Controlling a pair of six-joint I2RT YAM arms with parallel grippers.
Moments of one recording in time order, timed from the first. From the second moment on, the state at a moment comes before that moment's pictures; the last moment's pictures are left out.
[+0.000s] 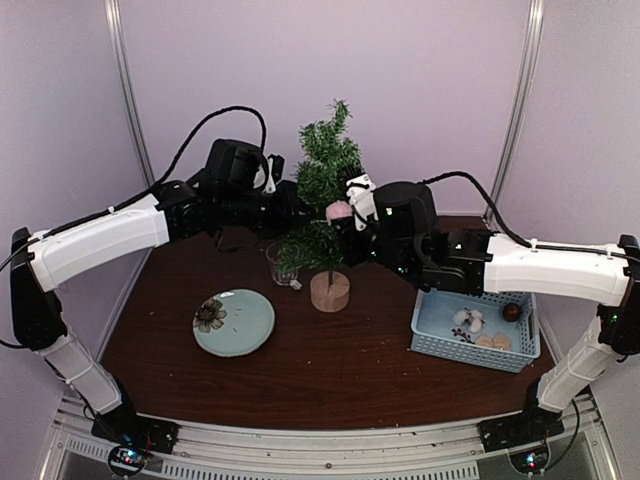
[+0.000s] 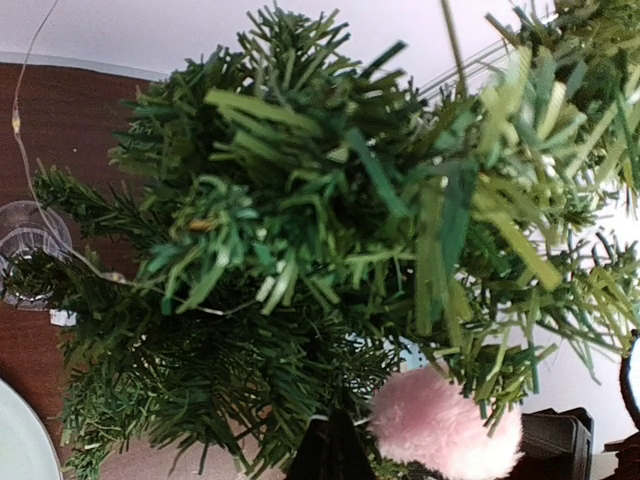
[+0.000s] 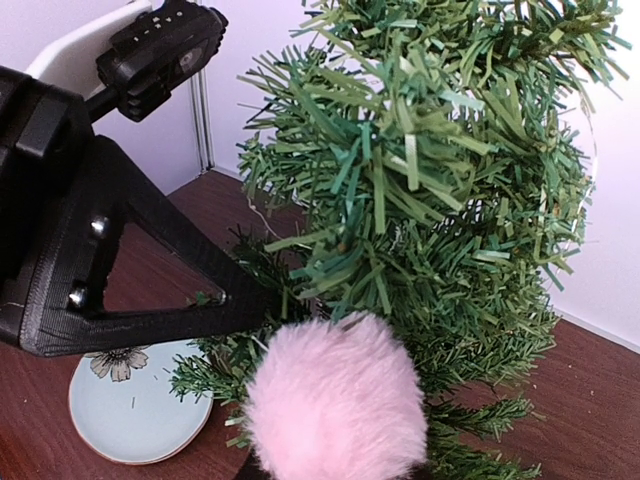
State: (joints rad) left arm -0.83 1.59 1.49 -0.33 0.07 -0.86; right arm 1.05 1.53 1.28 -0.03 0.50 0.10
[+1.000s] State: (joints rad) left arm -0.82 1.51 1.47 -0.39 0.04 -0.72; right arm 1.05 1.53 1.27 -0.03 0.50 0.07
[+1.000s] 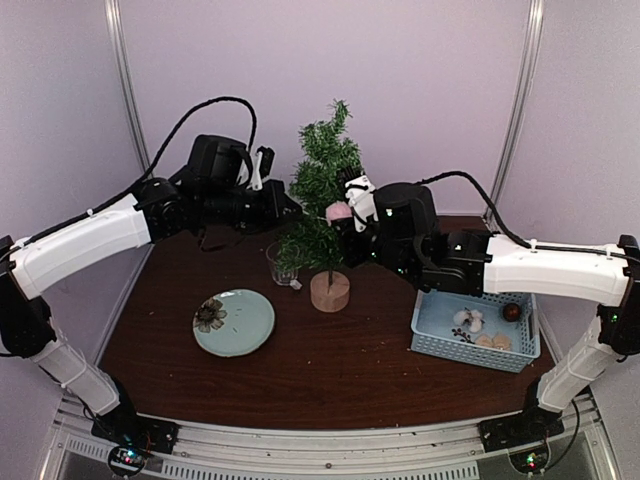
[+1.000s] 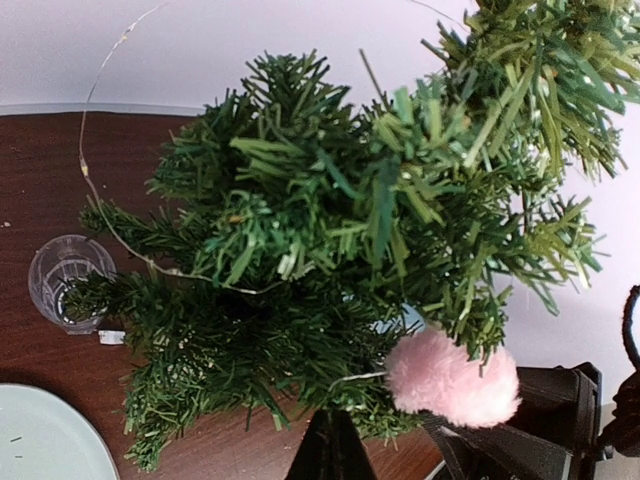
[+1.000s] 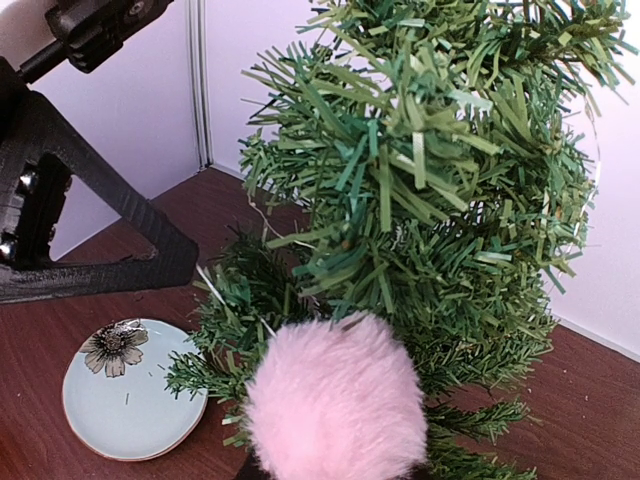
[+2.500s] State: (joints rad) left arm -0.81 1.59 1.50 -0.43 0.07 -0.69; right arm 1.05 1.48 1.24 -0.05 0.55 0.09
